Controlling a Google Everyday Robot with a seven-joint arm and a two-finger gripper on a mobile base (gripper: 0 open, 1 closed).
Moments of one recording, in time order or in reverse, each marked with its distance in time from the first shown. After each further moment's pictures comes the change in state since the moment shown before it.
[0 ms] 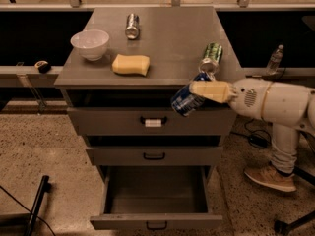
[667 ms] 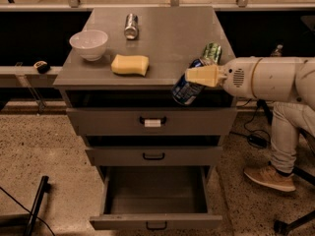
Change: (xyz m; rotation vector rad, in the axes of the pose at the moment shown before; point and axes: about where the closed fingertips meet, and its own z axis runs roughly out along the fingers) arm 0.033 -0.004 0.012 -0.161 -0.071 -0.136
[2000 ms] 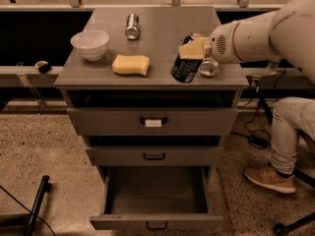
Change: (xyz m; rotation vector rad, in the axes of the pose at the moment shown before) arm 0.057 0.002 0.033 -0.129 -0.089 -0.172
